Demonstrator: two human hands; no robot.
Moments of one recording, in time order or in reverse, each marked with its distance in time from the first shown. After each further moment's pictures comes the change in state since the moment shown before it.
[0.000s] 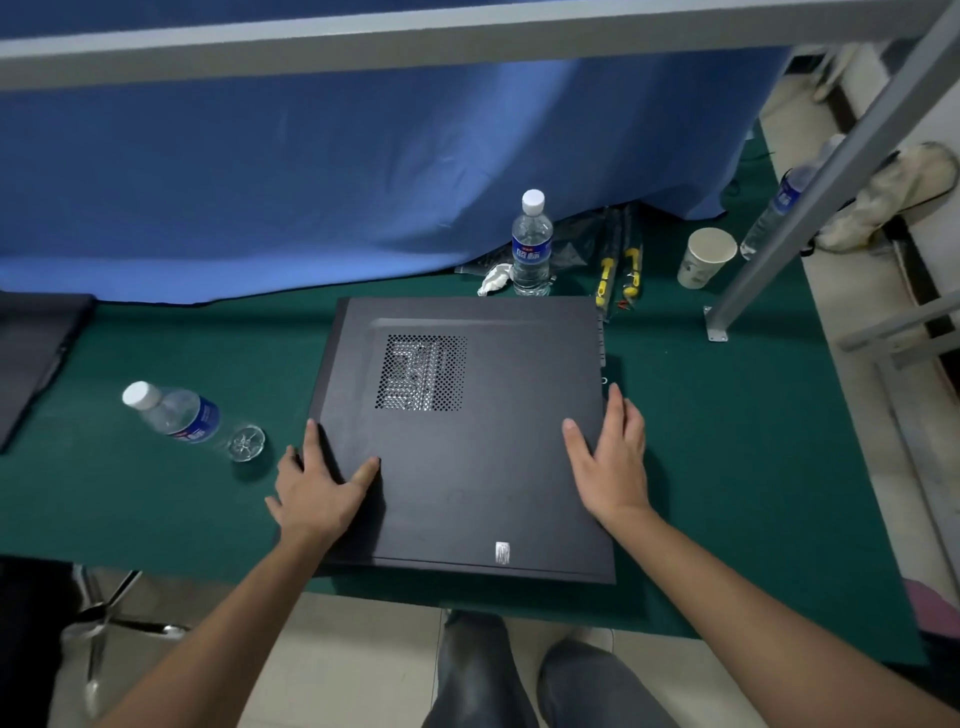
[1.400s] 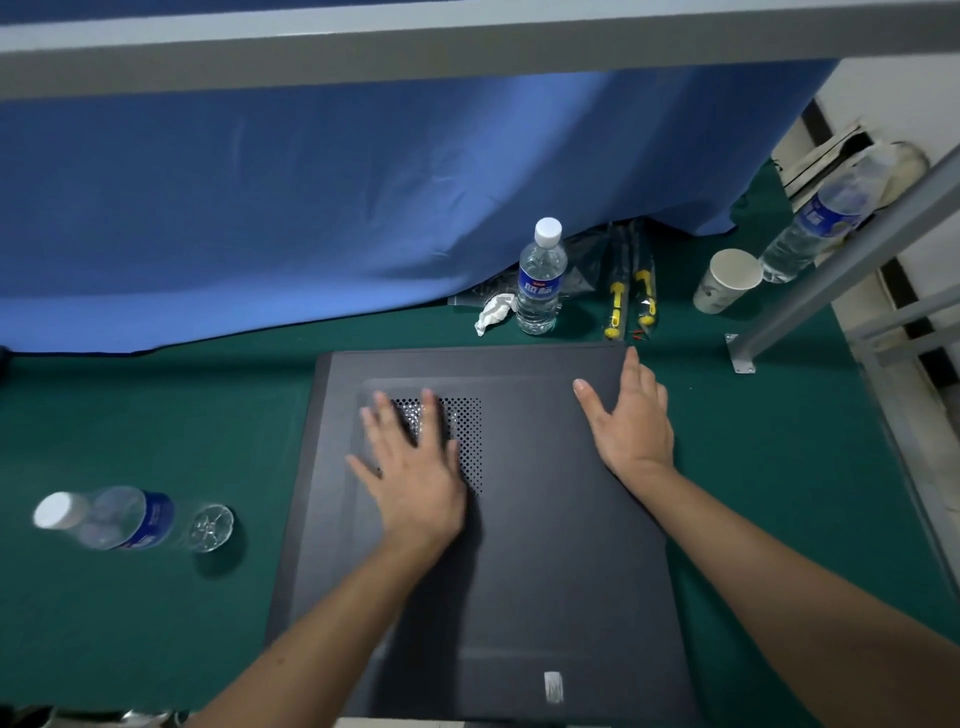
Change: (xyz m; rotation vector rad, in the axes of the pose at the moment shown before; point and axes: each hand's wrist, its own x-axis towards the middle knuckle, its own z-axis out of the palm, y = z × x) left_hand 0.055 0.121 0.054 0.215 0.015 0.394; right_hand 0.134 -0.045 0.016 -0.208 0.143 0.033
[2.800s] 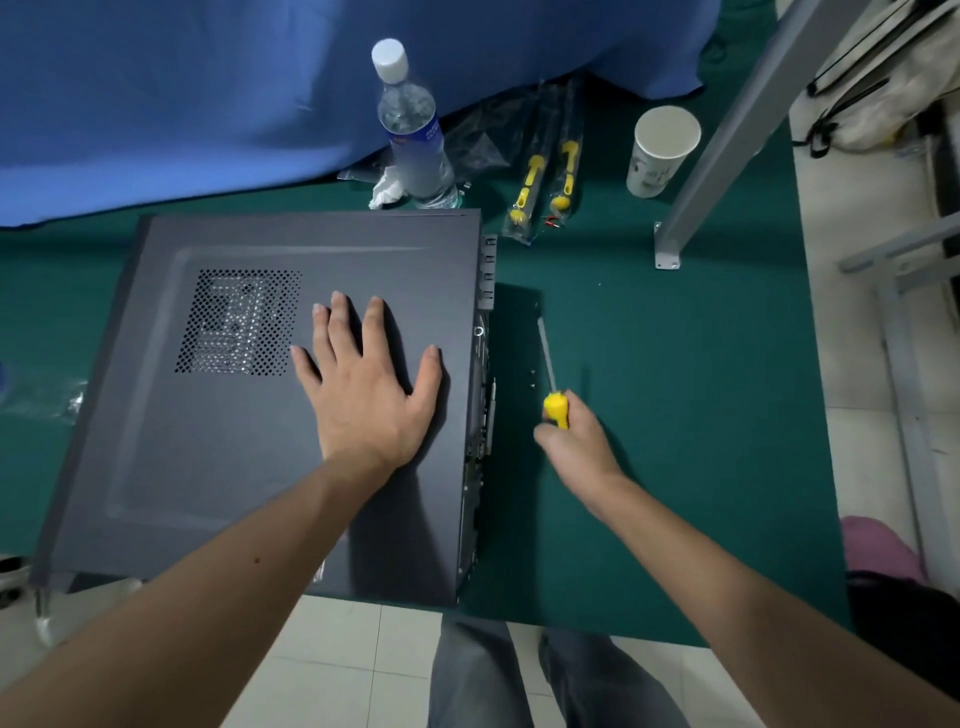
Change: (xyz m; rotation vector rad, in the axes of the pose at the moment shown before) left_hand -0.075 0.121 0.075 0.077 0.218 0.051; right_hand -0.052 0.185 -0.020 0.478 -0.498 0.249
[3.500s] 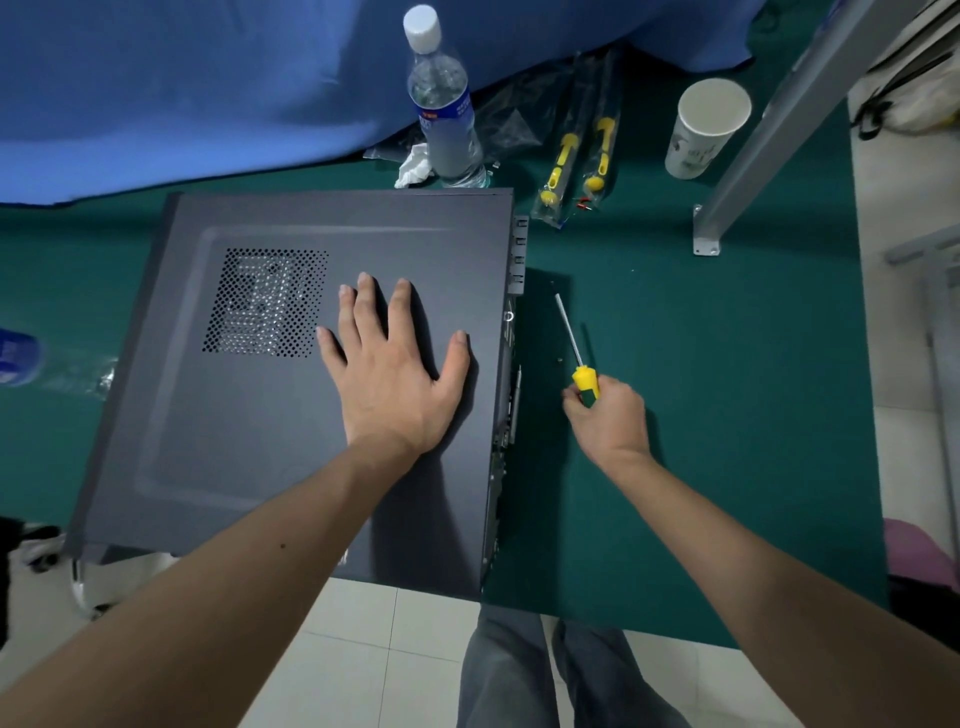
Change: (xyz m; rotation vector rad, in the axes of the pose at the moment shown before) left_hand 0.004 -0.003 0.005 -0.004 0.015 -0.002; right_hand 0.044 0.011 0.009 -0.381 0.249 -0.135
